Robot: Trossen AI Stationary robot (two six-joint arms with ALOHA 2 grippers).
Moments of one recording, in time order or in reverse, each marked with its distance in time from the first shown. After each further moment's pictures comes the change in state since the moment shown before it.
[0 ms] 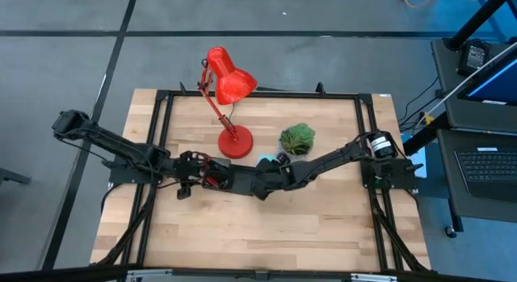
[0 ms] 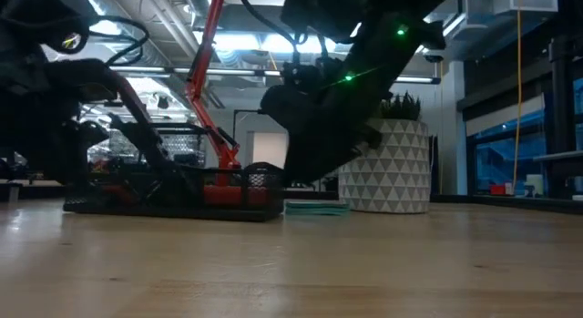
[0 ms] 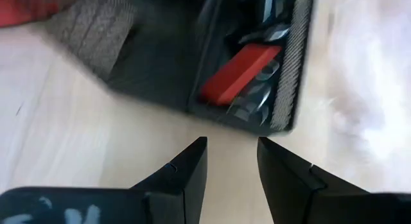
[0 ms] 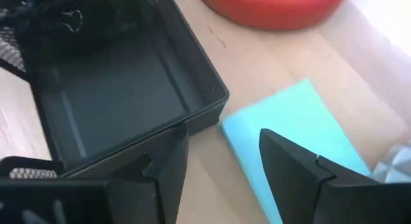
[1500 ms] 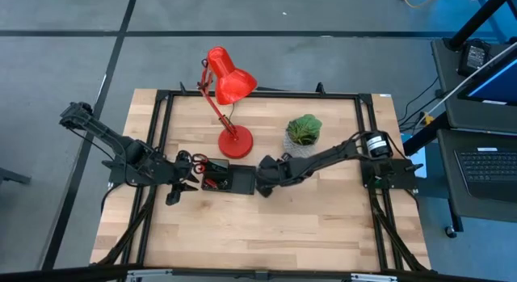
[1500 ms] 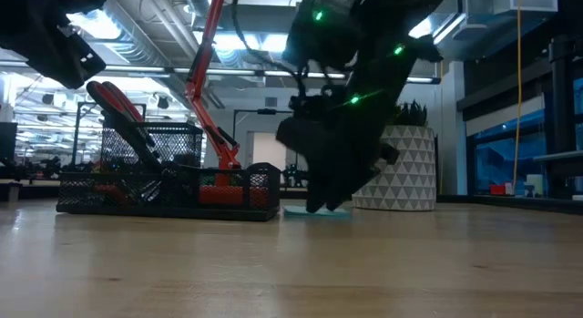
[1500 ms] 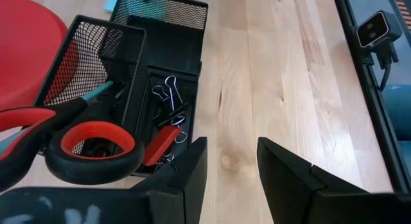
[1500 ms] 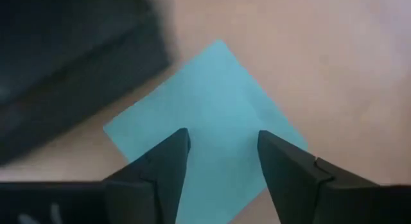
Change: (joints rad) left arm -0.243 -0.131 0.263 -0.207 -0.109 -0.125; right arm -0.044 0.054 0.007 -0.158 -0.121 0.091
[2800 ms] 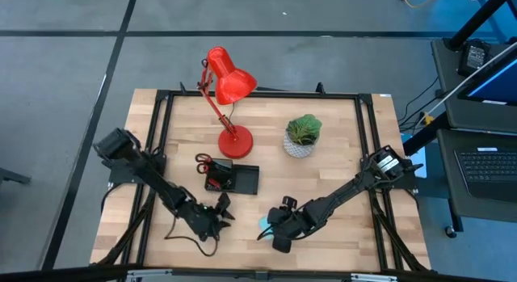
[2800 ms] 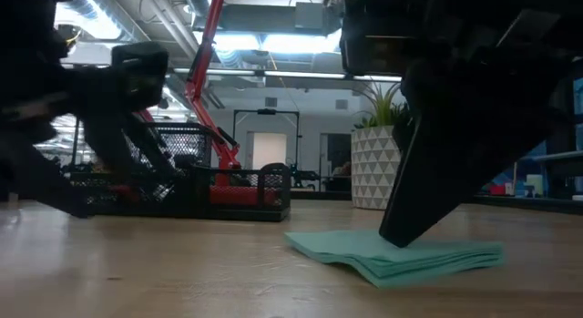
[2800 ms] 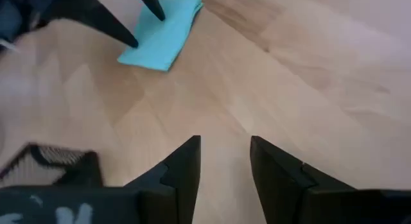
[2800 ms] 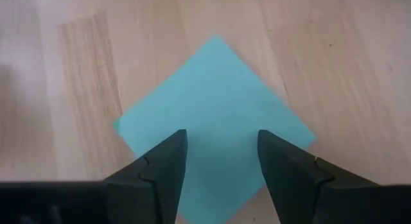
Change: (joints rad) left arm -0.165 1.002 0.097 0.940 -0.185 0.836; right arm 0.403 0.003 -0.006 0.154 -0.144 -0.010
